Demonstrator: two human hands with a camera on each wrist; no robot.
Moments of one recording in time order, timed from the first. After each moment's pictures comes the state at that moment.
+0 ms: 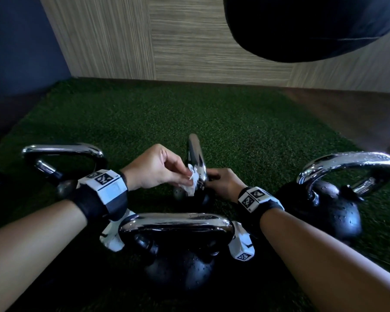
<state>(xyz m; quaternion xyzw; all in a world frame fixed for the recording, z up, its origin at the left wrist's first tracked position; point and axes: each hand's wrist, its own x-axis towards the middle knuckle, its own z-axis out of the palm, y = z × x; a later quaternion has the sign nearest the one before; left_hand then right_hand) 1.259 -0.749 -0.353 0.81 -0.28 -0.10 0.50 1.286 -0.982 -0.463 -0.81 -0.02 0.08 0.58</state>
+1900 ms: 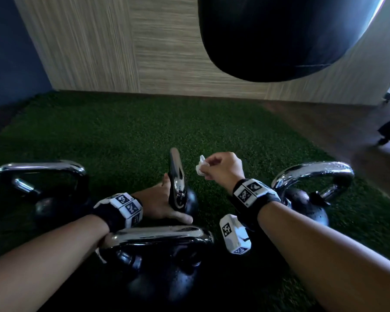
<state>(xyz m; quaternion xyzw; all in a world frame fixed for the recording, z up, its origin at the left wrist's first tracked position) 1.283 -0.780 -0.416 0.93 -0.26 -0.22 0.12 1.270 -1.000 -0.370 -0.85 0.10 -0.12 0.51</state>
